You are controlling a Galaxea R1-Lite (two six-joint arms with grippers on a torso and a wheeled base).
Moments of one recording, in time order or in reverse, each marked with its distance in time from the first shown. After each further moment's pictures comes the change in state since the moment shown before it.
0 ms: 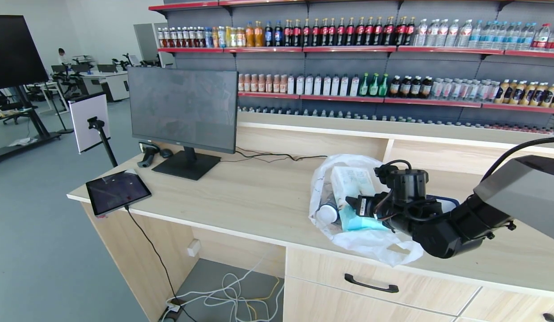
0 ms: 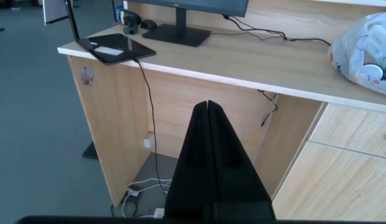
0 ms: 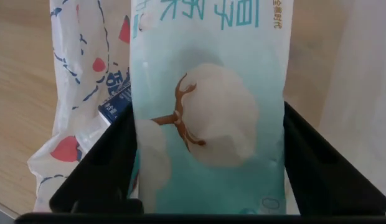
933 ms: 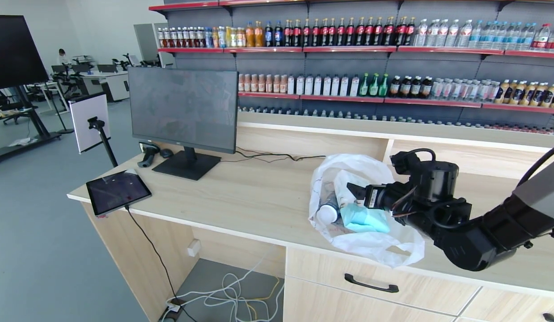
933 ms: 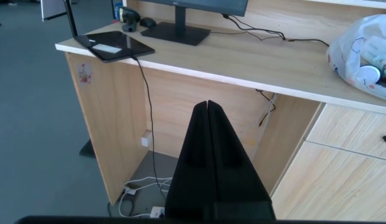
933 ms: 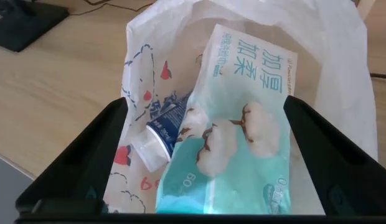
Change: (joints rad) left arm -0.001 0.000 0.000 0.006 0.000 -0.018; right arm 0.017 -0.164 0.160 -0.177 0.023 -0.028
